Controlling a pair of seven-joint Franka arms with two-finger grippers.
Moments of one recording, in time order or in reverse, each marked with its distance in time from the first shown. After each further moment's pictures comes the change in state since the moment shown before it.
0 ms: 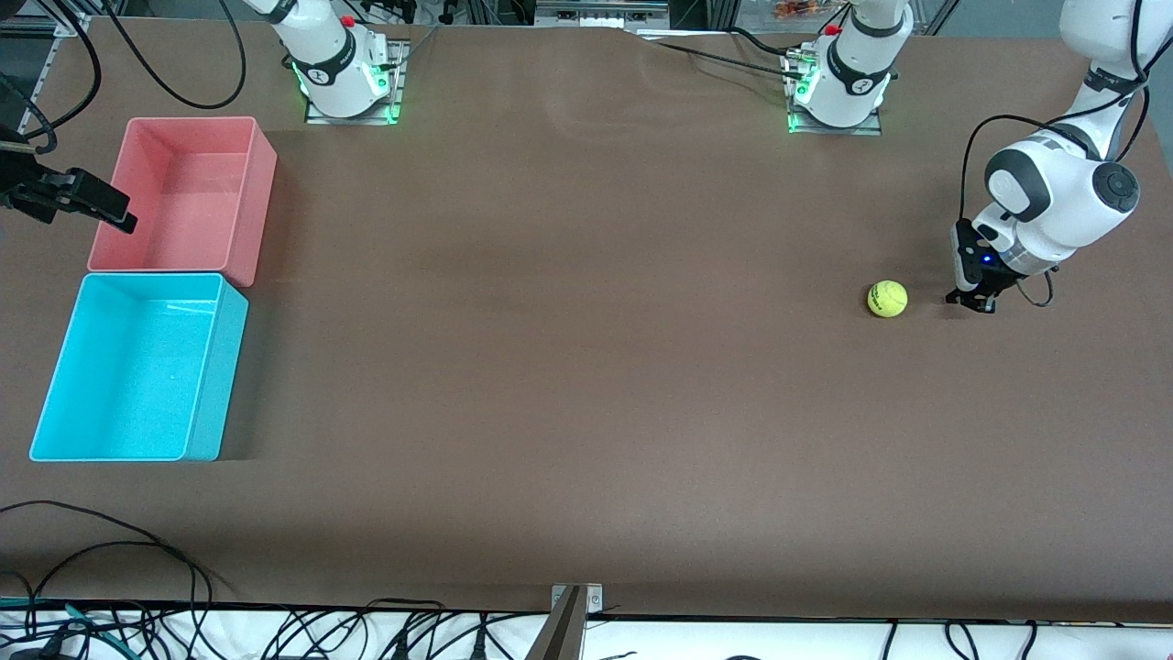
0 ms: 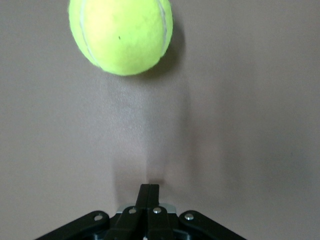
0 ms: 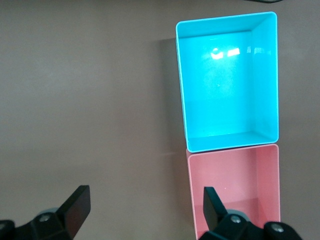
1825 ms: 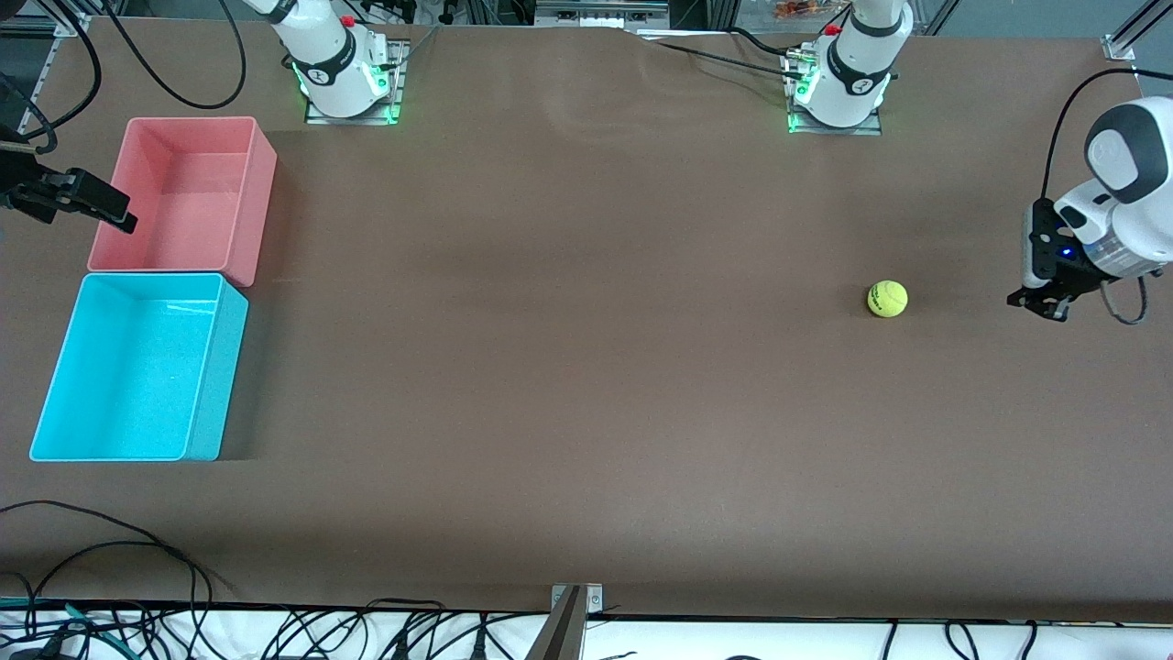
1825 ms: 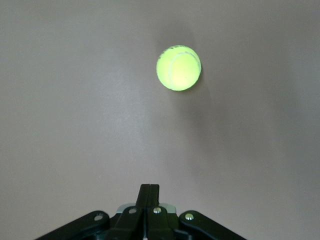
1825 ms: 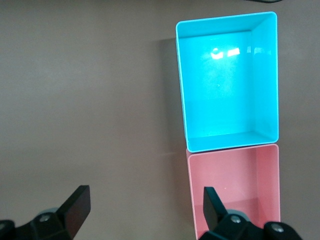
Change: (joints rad) left arm -0.075 -0.189 0.006 0.309 0.160 -0.529 -0.010; right arm 0.000 0.000 0.000 0.000 0.000 0.000 0.000
